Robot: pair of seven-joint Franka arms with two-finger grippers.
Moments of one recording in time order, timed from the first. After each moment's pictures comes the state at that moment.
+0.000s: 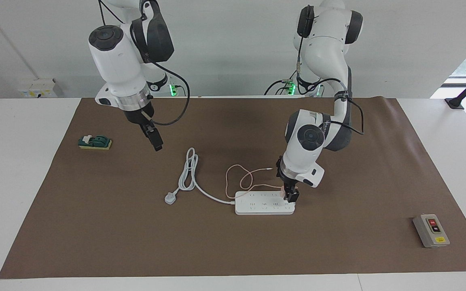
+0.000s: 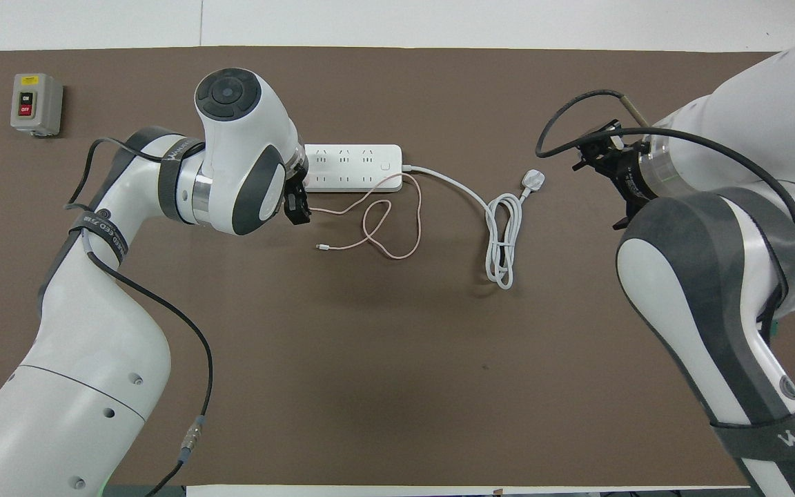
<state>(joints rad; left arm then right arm) -0.49 0.58 0.07 -1.52 -0.10 2.08 -2.04 0.21 0.10 0.00 -1.71 0.10 1.88 1.25</state>
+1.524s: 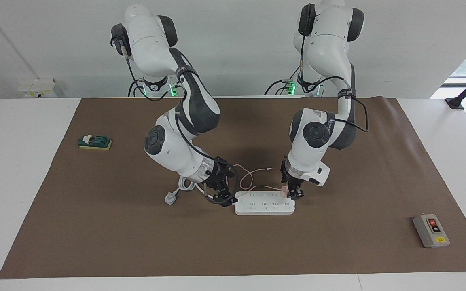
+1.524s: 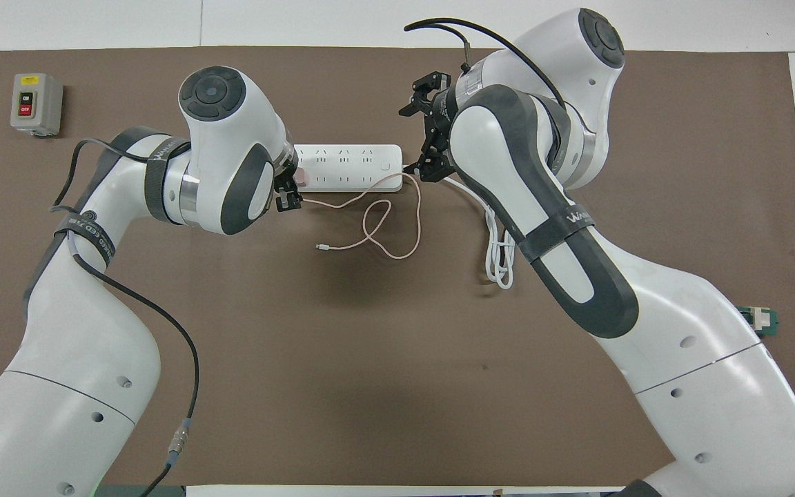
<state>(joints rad) -0.49 0.56 0.10 -1.52 -0.10 2.09 -2.05 0.35 0.75 -0.01 -1.12 0.62 2.00 1.61</state>
